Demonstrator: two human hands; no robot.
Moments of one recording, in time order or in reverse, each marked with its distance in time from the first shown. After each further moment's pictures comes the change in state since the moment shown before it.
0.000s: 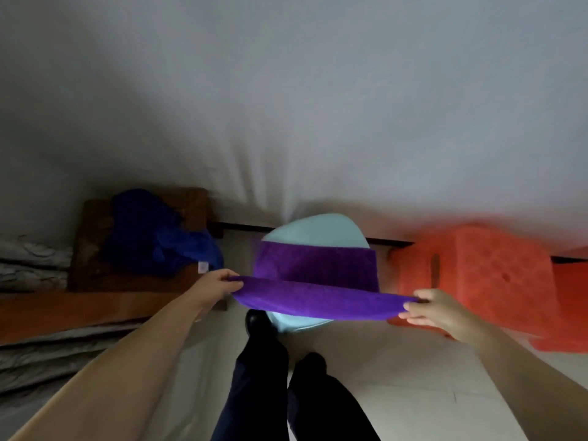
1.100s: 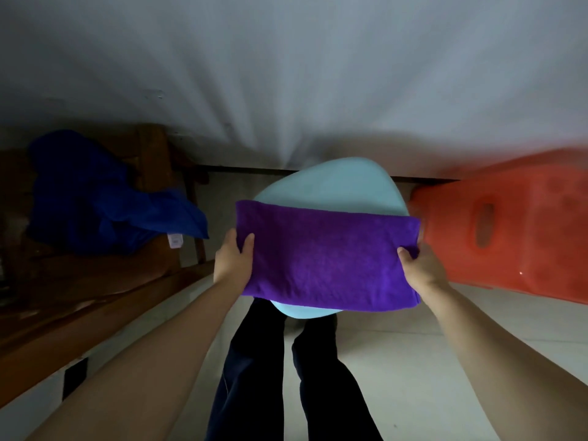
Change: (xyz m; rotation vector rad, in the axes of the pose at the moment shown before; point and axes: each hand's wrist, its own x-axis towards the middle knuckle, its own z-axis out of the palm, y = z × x) left_hand 0.134 -0.033 0.070 0.267 0.368 0.017; right_hand 0.157 0.009 0.088 -0.279 0.412 -0.026
